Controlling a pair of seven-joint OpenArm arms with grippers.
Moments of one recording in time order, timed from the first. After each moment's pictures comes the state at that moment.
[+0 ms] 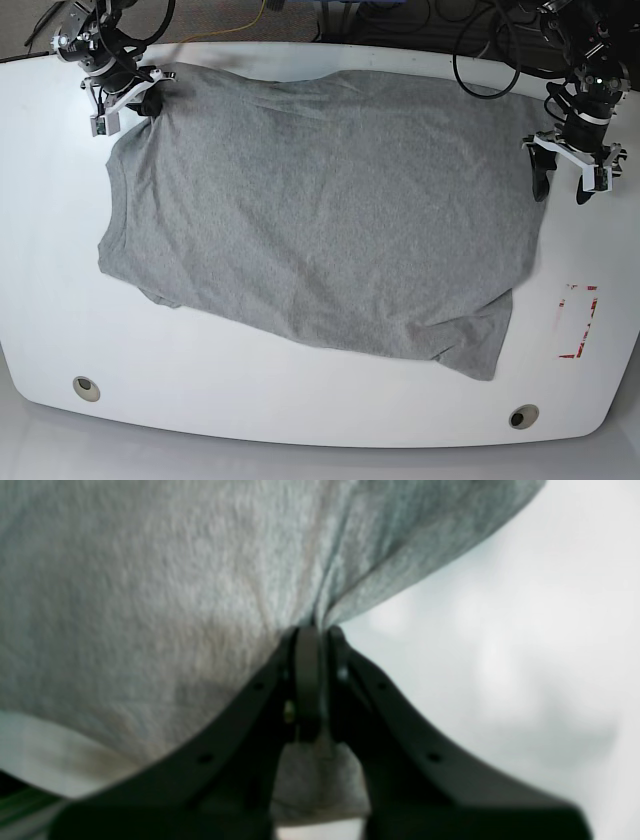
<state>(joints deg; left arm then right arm) 13.5 -5.3 -41.9 94.8 -7.2 -41.8 20.6 -26.7 5.3 39.9 98.7 27.6 38.7 -53.8</state>
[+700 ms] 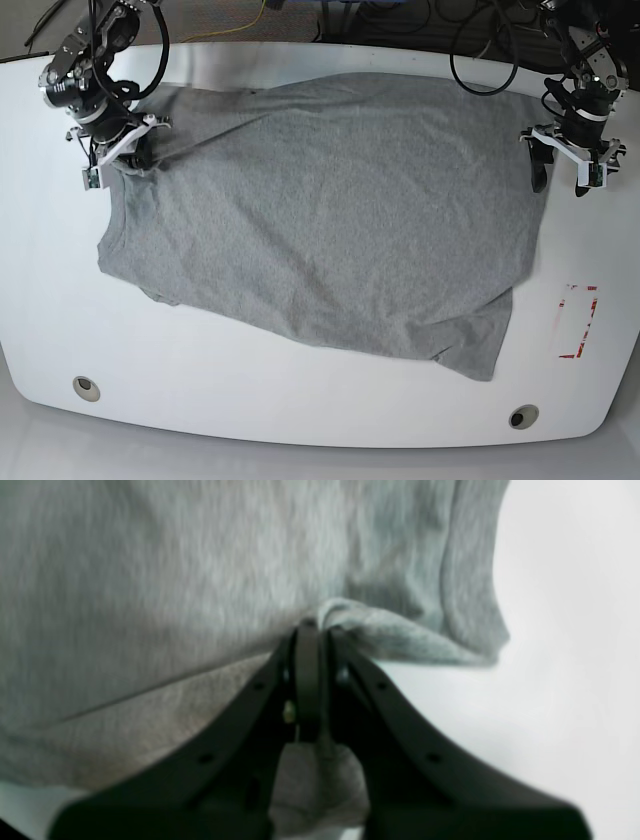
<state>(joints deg) 14.1 -5.3 -41.6 94.7 -3.5 -41.8 20.7 -12.6 5.0 39.4 103.8 27.4 38.2 -63.1</state>
